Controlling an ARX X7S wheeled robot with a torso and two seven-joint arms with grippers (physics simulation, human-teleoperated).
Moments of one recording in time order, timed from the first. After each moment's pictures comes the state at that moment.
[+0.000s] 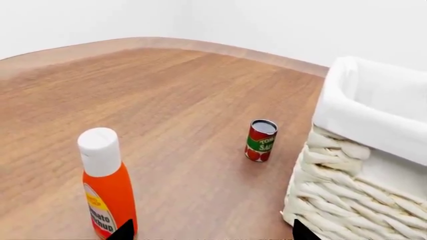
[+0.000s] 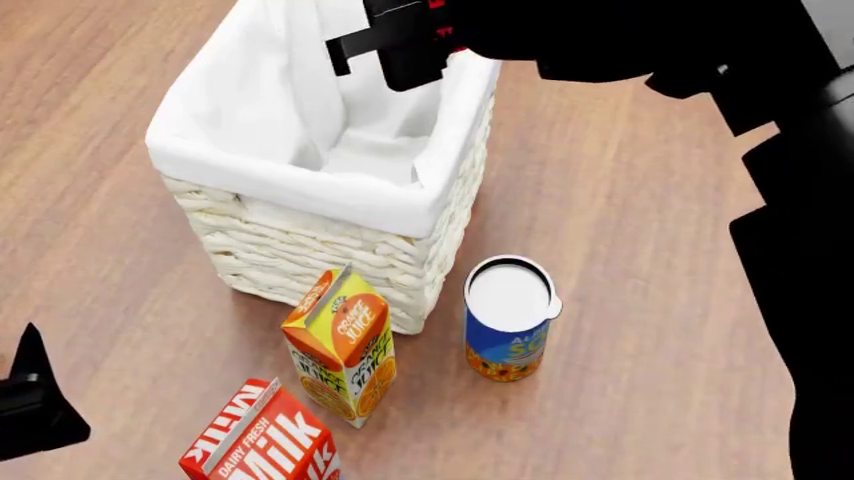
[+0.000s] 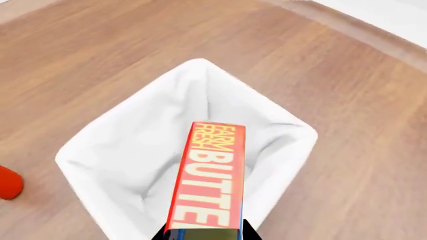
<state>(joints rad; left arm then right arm) -0.13 -0.43 0.03 0.52 -0.68 -0.47 -0.57 1.87 0.27 -1.04 0.73 1.28 1.07 0.06</state>
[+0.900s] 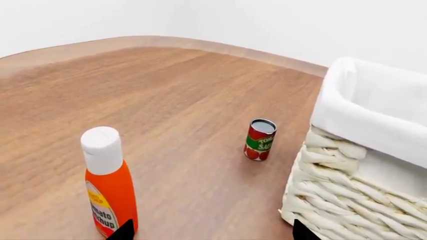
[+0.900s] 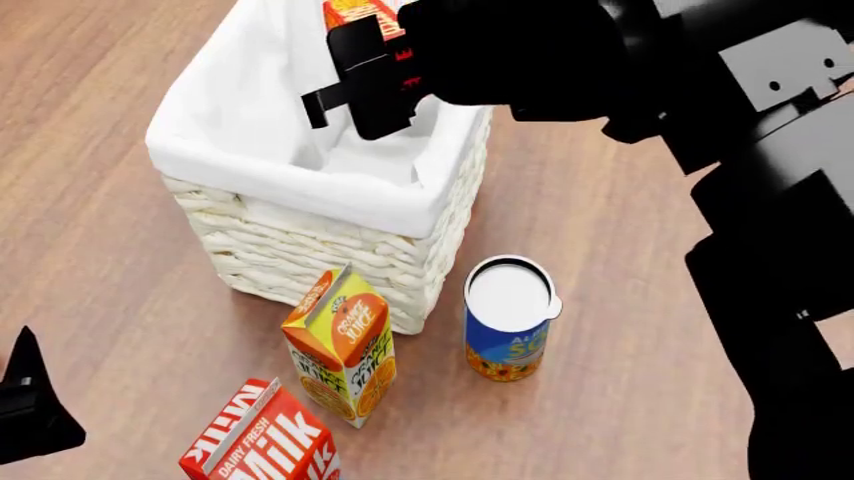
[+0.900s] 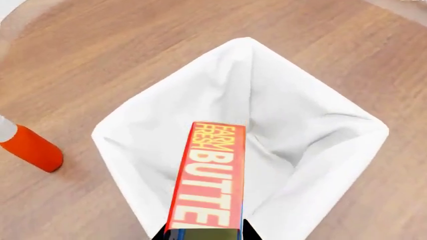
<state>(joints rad) -0.11 -0.45 0.02 0.55 -0.71 -0.48 -0.59 1.82 0.23 -1.09 0.77 1.23 1.00 -0.12</state>
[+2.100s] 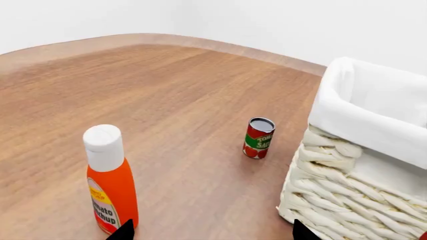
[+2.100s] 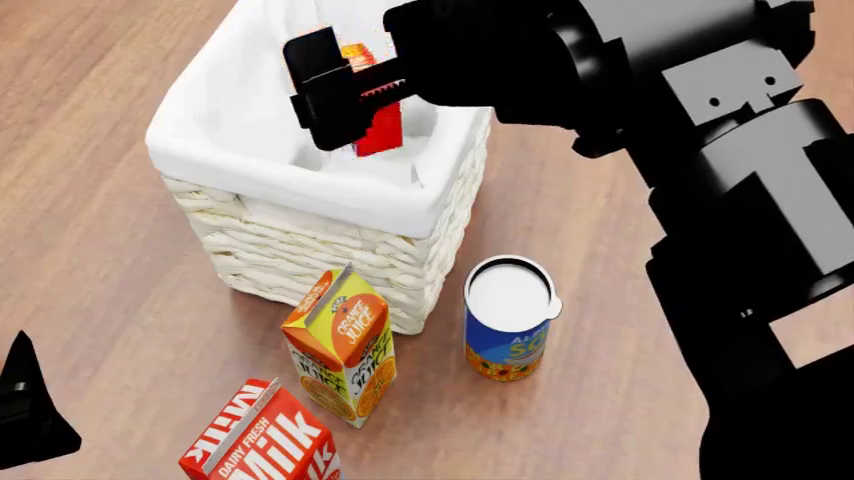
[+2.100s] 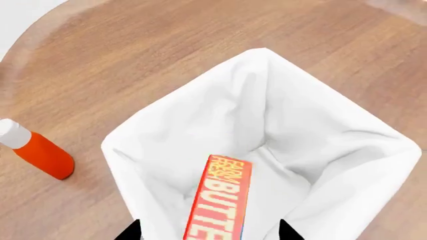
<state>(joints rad) -0.10 -0.47 0.01 0.58 -0.75 -0.49 -0.62 1.79 0.18 -1.12 0.88 1.17 0.88 -0.26</state>
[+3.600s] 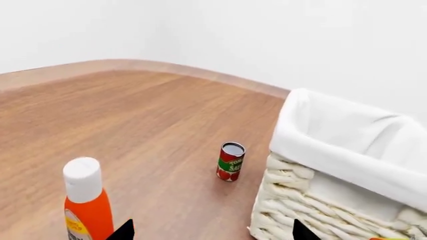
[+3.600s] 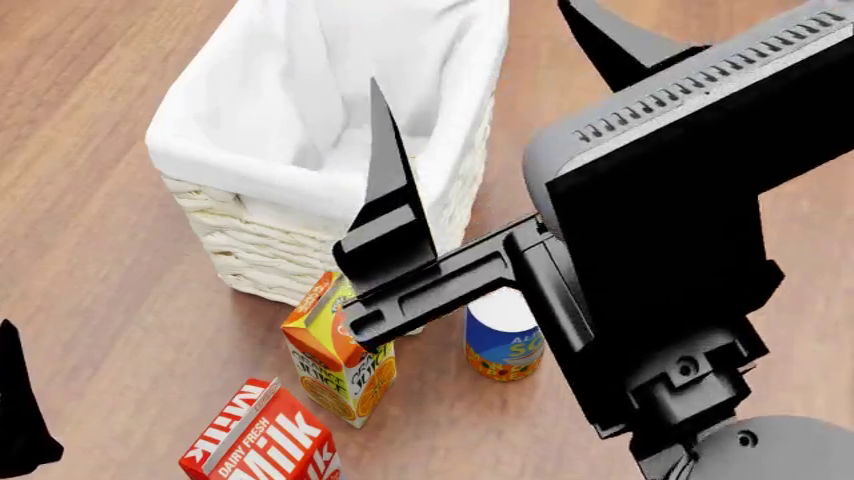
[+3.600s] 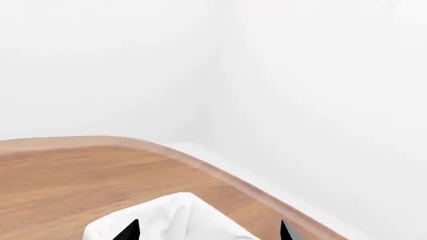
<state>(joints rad) -0.03 -0.53 -0.02 0.70 -0.79 -0.42 -0.57 1.22 0.94 -0.83 -0.71 1.14 0.44 0.64</state>
